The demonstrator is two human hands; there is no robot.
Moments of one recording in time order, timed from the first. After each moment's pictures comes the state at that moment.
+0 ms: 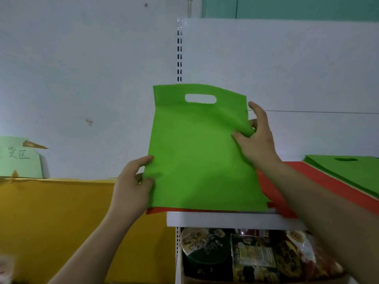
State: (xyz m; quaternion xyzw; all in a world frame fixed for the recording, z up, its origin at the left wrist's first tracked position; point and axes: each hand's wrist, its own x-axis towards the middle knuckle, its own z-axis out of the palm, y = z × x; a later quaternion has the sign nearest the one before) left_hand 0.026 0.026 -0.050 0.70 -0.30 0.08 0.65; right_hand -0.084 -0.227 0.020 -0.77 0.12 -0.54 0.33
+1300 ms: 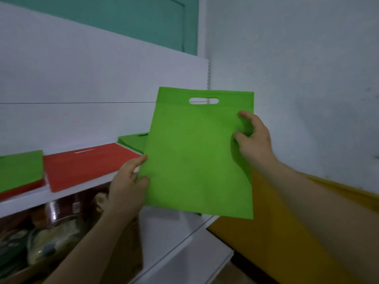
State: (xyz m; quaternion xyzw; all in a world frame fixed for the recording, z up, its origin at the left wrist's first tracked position) left_hand -0.326 -0.126 -0.057 0.57 -0.53 -0.15 0.61; right_hand -0.580 -0.231 0.009 -0.63 0.42 -0.63 0.14
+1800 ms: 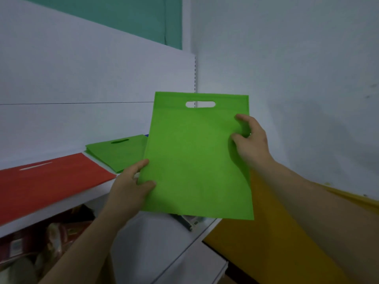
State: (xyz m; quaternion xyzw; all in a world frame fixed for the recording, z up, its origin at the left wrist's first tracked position) left_hand -0.362 -0.248 -0.055 0.57 -0.55 -0.26 0.55; right_hand -0.623 -0.342 0.001 -0.60 0.45 -0.64 0.15
